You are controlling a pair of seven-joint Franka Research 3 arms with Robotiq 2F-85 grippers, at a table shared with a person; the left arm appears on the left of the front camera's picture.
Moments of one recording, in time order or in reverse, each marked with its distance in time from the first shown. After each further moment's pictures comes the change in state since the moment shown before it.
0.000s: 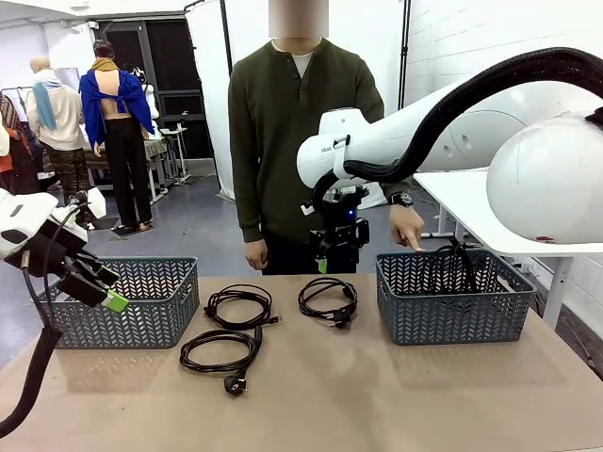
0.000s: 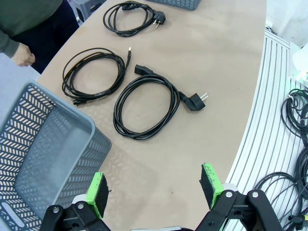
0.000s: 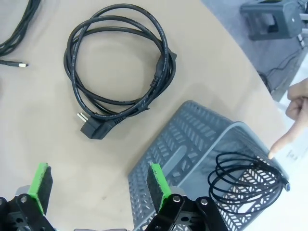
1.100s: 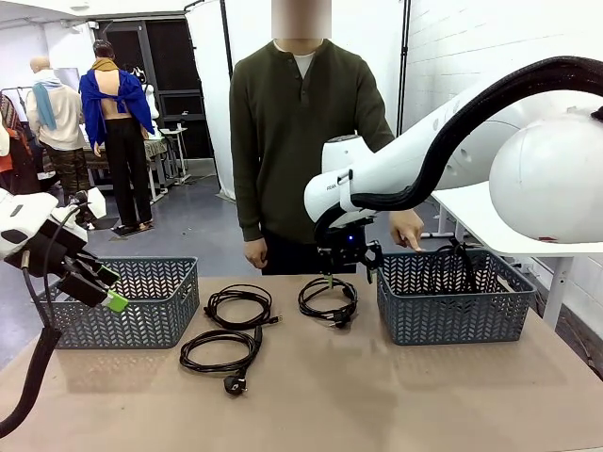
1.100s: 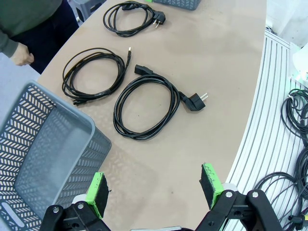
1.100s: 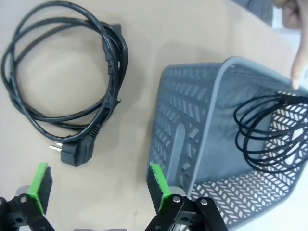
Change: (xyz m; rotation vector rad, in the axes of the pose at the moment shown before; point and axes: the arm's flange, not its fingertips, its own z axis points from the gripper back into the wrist) left arm 0.000 0.000 0.000 0.000 0.000 0.000; right arm -0.017 -0.007 -0.052 -0.093 -0.056 -0.488
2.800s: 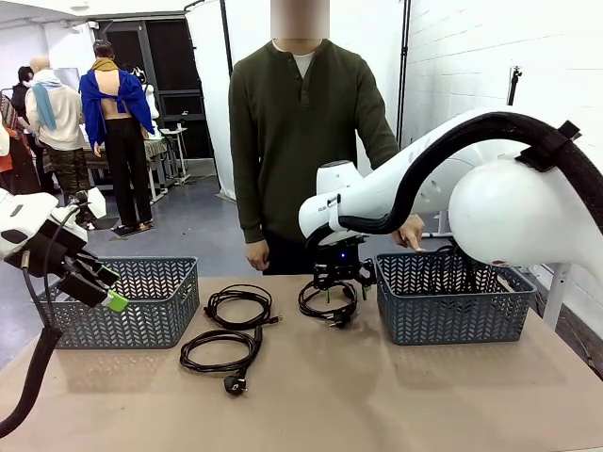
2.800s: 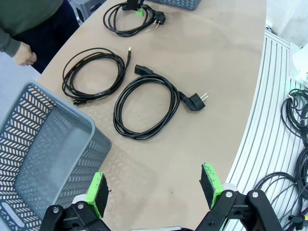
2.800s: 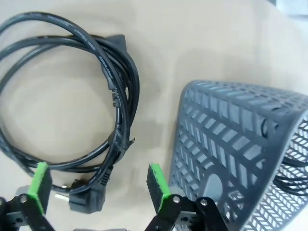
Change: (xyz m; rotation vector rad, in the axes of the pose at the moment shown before) left arm 0.000 0.000 0.000 0.000 0.000 0.000; right arm 0.033 0.013 -0.059 -0.012 0.059 -0.080
